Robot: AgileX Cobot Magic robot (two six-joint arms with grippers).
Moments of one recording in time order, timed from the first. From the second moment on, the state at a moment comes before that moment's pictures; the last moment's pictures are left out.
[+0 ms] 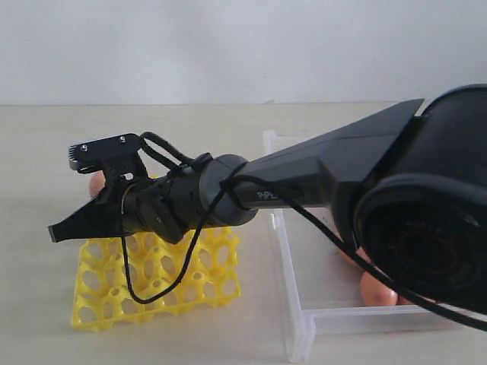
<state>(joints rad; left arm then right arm) -0.11 0.00 0.00 -0.39 0.18 0.50 0.95 2.34 -1.60 0.05 -0.03 0.26</state>
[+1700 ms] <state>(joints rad) -0.11 0.00 0.00 -0.39 0.18 0.50 0.33 1.62 -0.69 0.30 -0.16 -0.14</state>
